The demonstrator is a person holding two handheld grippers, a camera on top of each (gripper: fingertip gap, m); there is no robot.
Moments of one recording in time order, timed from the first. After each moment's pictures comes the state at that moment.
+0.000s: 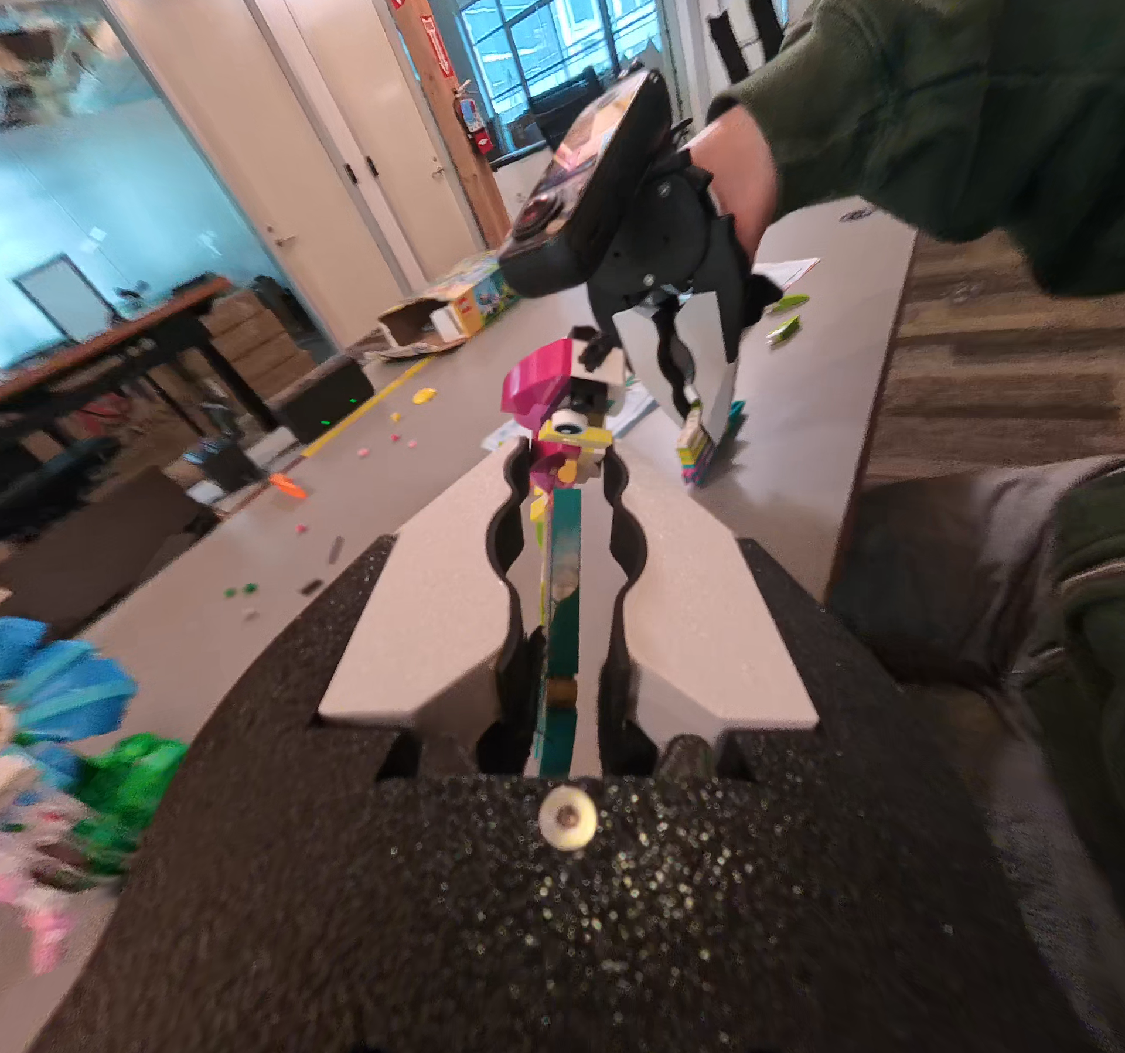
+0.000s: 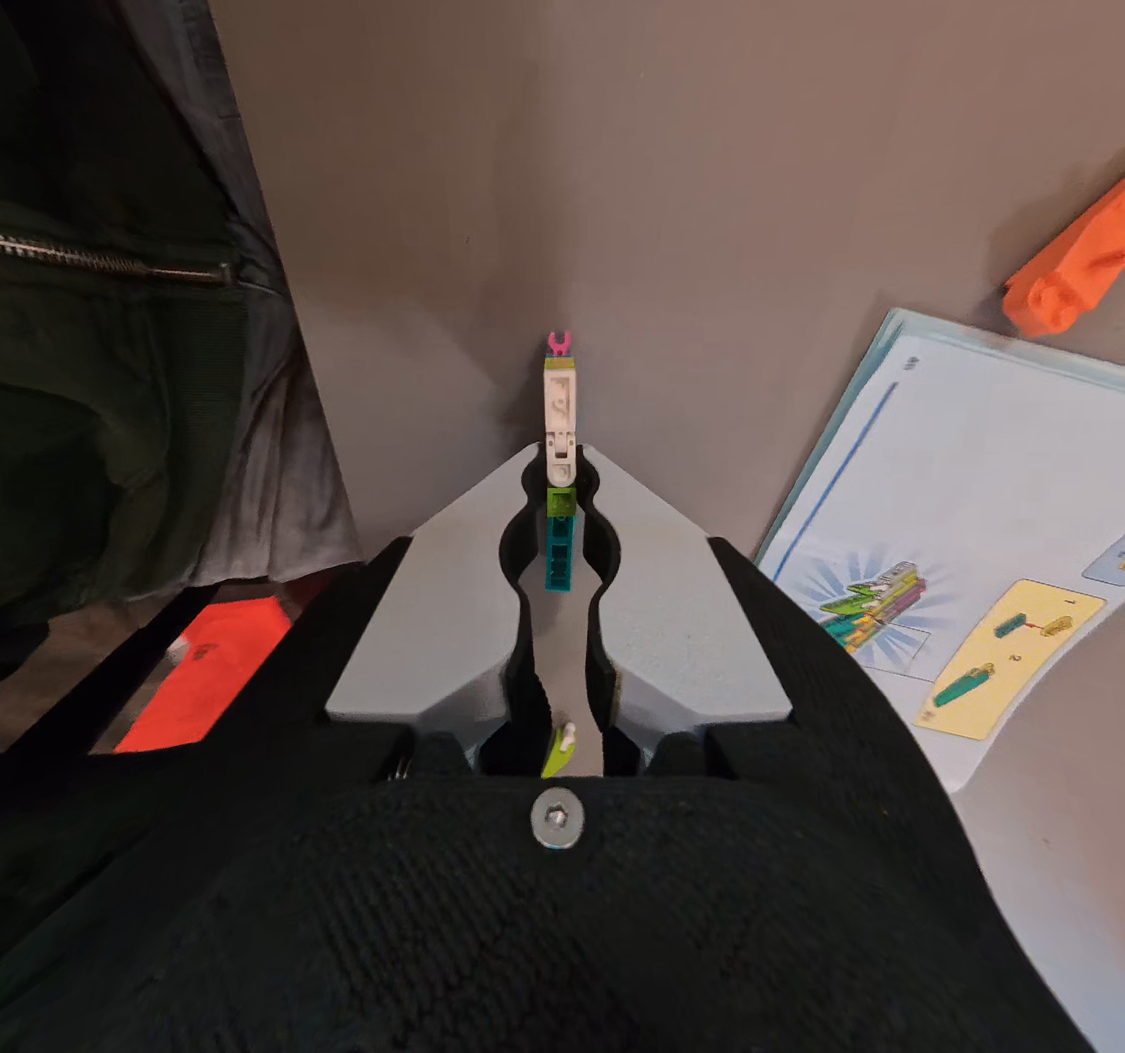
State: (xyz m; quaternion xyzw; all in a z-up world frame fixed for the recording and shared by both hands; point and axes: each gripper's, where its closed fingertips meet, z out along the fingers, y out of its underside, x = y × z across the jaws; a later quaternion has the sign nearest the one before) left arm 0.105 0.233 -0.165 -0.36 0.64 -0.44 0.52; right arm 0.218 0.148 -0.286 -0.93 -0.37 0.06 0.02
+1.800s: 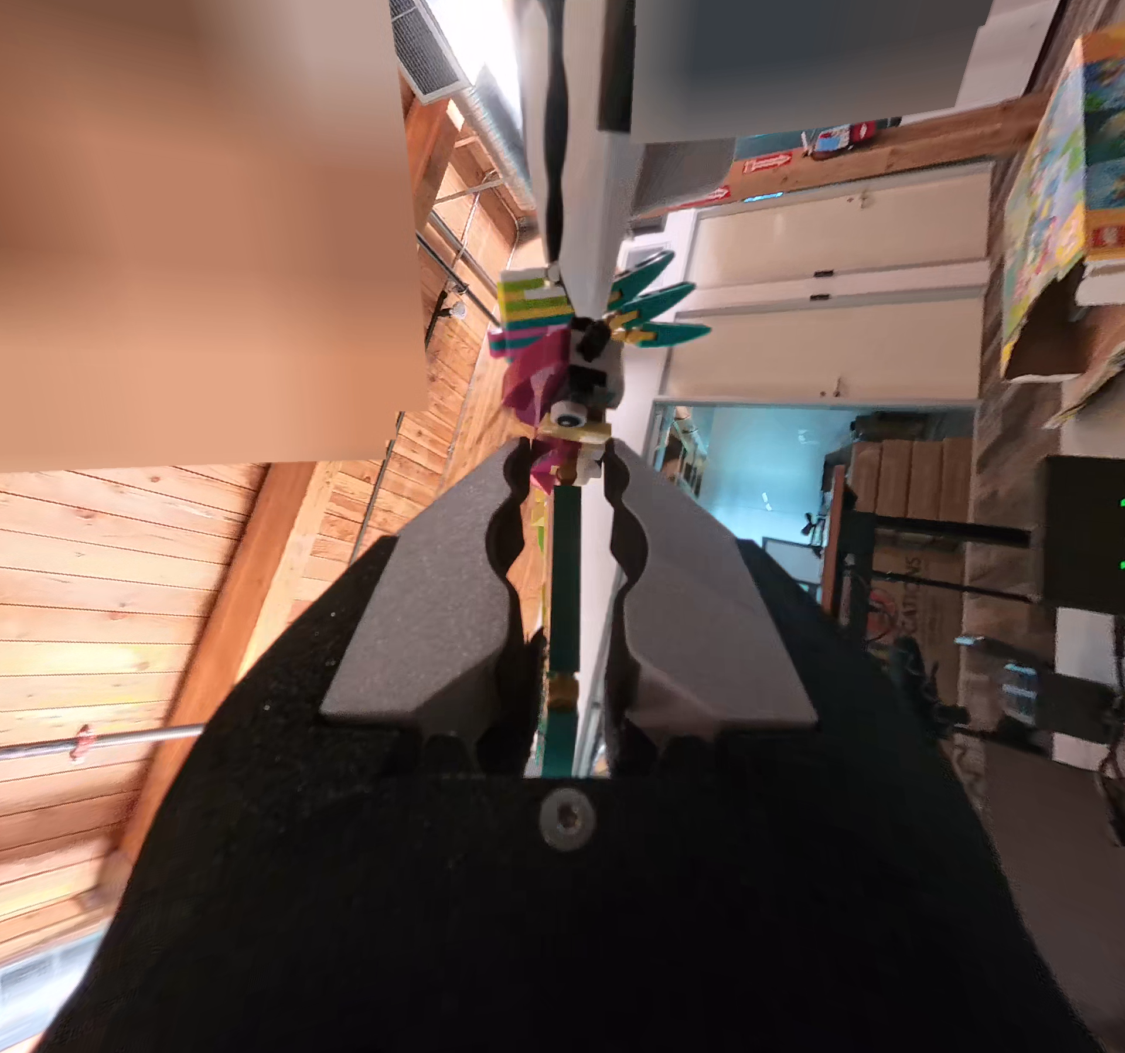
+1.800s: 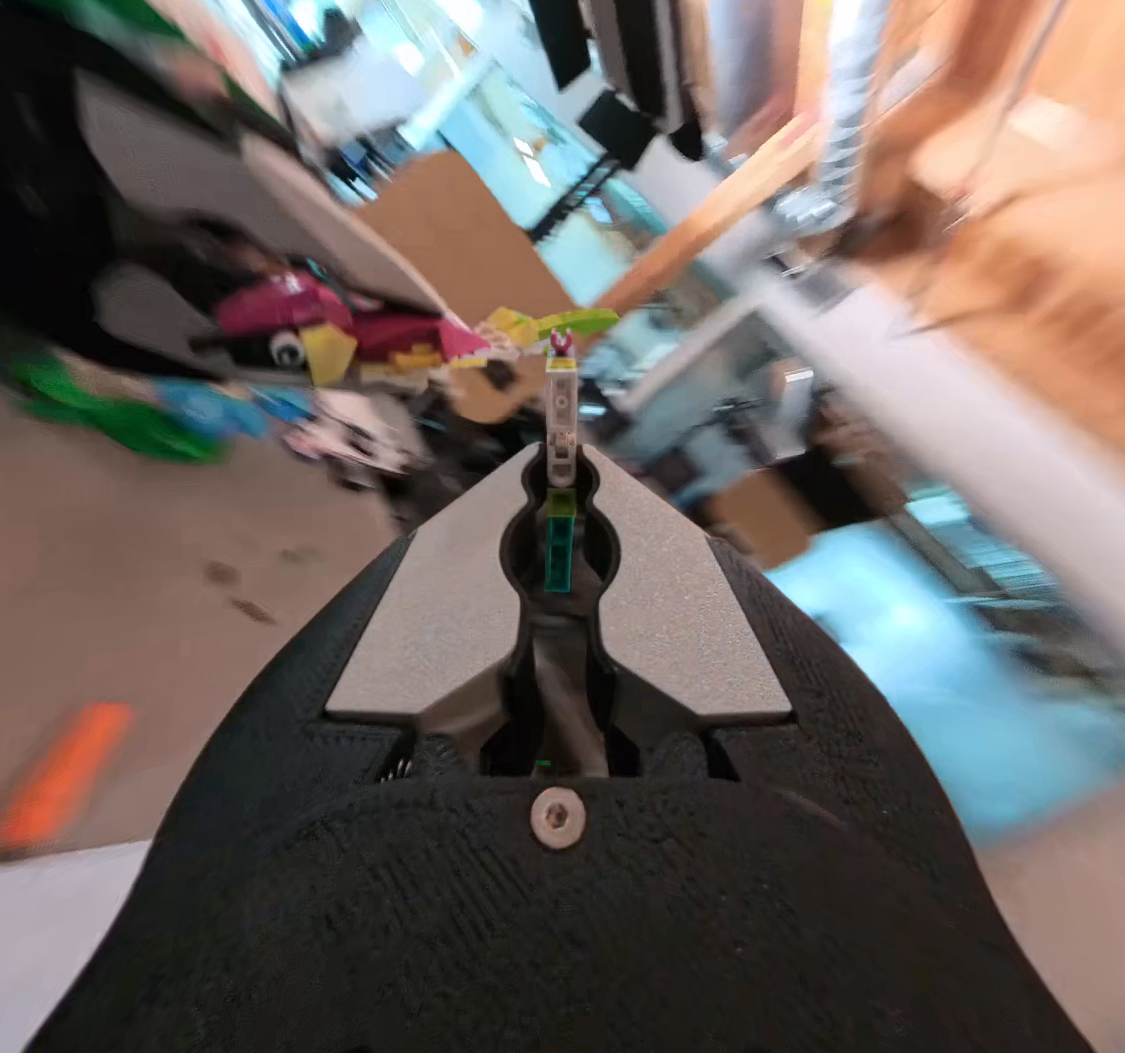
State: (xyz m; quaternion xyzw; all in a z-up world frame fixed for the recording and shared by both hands) left arm 0.259 0.285 0.007 0.08 0.51 0.04 0.85; right arm 0.297 0.268 0.022 -0.57 -0.30 -0.29 0.70
